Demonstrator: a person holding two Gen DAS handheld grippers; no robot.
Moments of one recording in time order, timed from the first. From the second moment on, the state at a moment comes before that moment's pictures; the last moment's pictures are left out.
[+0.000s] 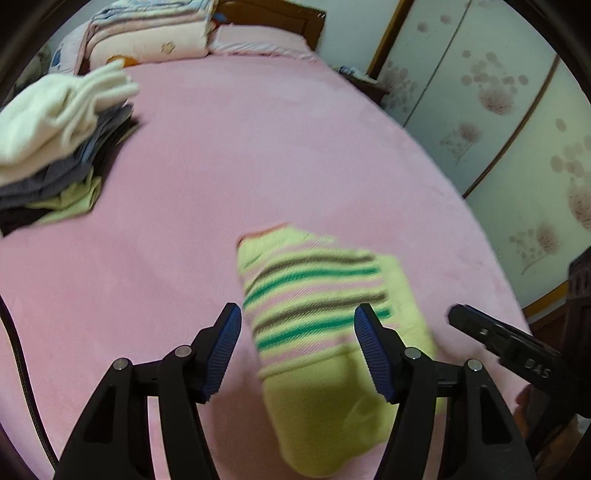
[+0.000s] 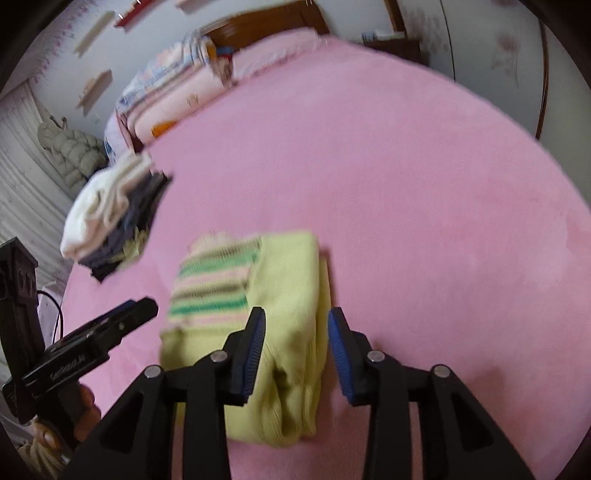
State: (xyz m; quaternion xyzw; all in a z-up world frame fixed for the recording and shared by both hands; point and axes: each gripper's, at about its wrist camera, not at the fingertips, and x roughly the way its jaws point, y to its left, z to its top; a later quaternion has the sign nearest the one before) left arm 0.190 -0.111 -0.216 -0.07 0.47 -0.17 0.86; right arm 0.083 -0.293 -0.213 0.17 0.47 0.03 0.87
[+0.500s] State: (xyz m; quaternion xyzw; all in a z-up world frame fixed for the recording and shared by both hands) left arm 0.238 -0.152 -0.262 -0.07 0.50 -0.18 0.85; right arm 0.131 -0.263 -0.259 0.11 0.49 0.07 0.86
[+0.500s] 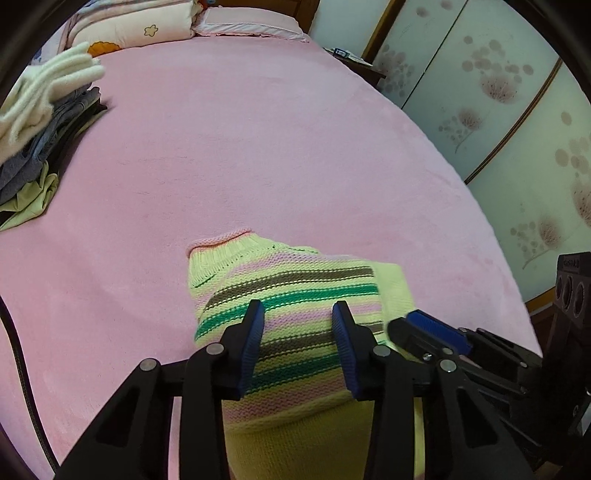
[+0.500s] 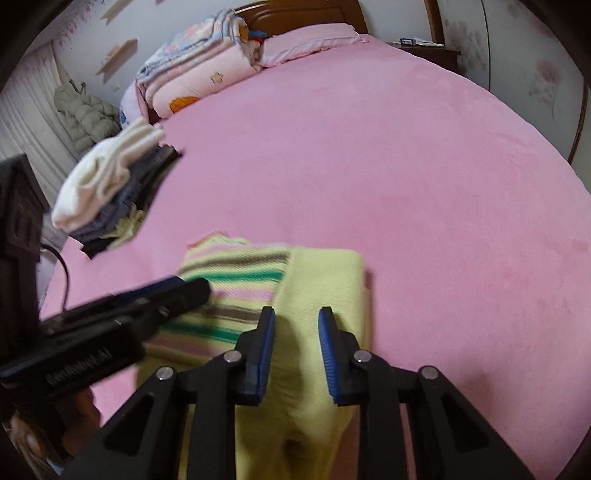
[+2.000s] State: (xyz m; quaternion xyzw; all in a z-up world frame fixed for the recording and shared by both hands) left arm 0.163 -0.076 -0.173 -0.13 0.53 -0.08 0.83; right arm 0.065 -0.282 -0.150 0.19 0.51 0.05 0.84
